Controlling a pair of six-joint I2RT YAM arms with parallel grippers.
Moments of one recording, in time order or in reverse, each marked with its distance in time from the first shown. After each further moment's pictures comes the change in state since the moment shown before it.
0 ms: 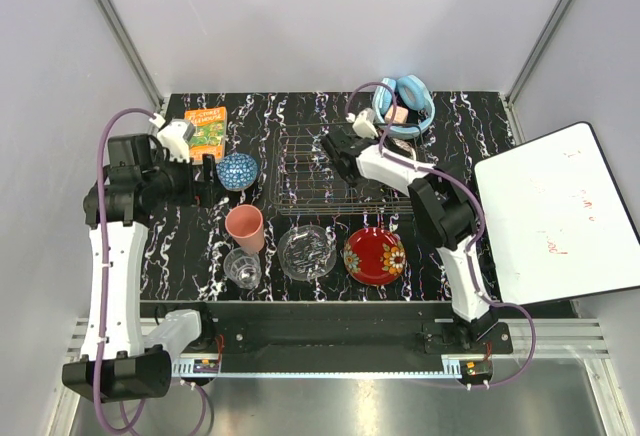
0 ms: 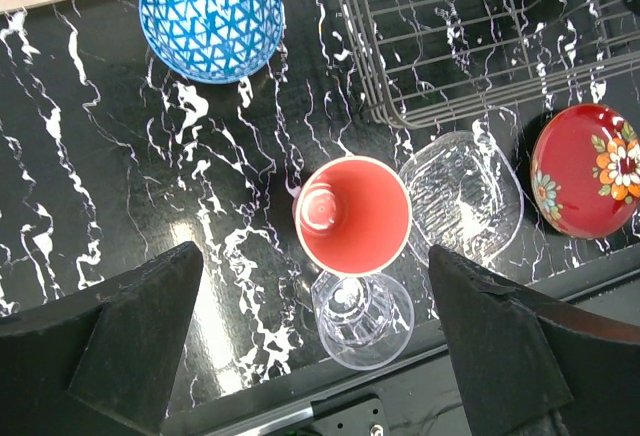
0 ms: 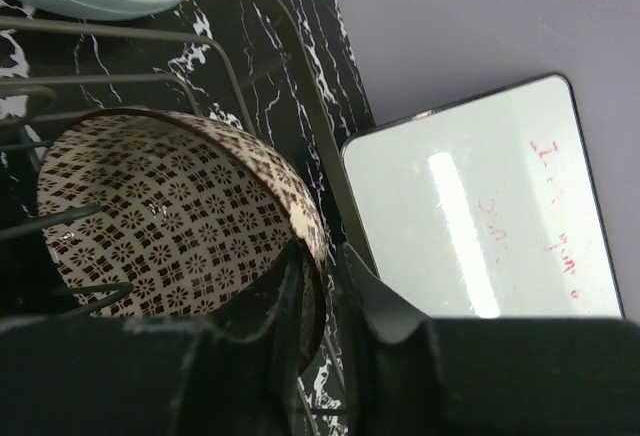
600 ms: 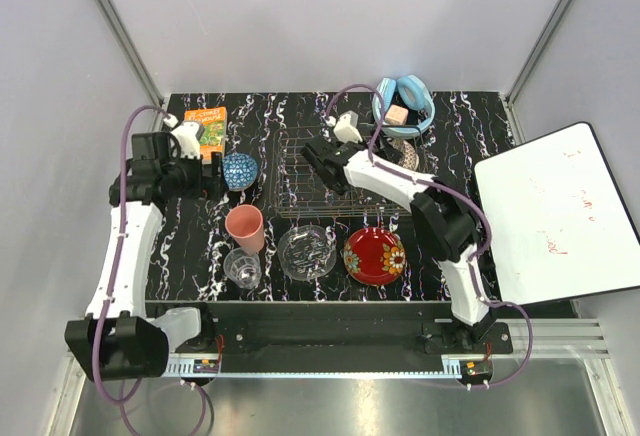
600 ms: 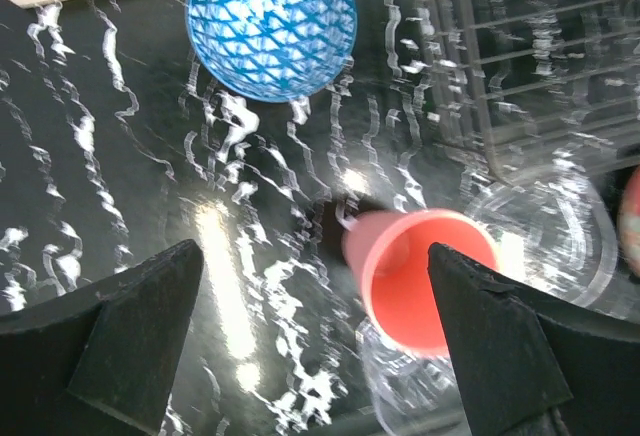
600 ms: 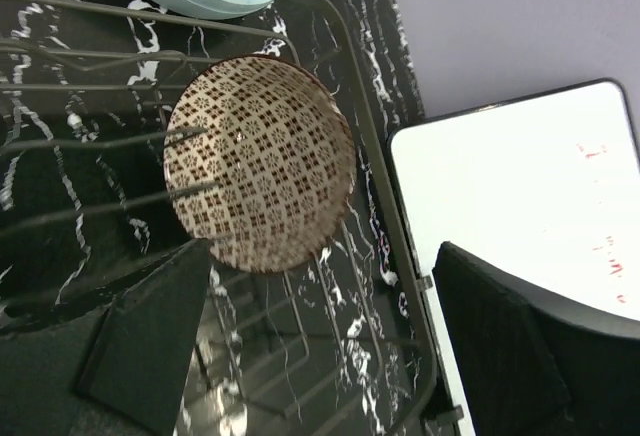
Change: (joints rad) left arm -0.018 0.104 -0.159 0.233 -0.106 0.002; right arm 0.132 -0.066 0.039 -0.127 -0.086 0.125
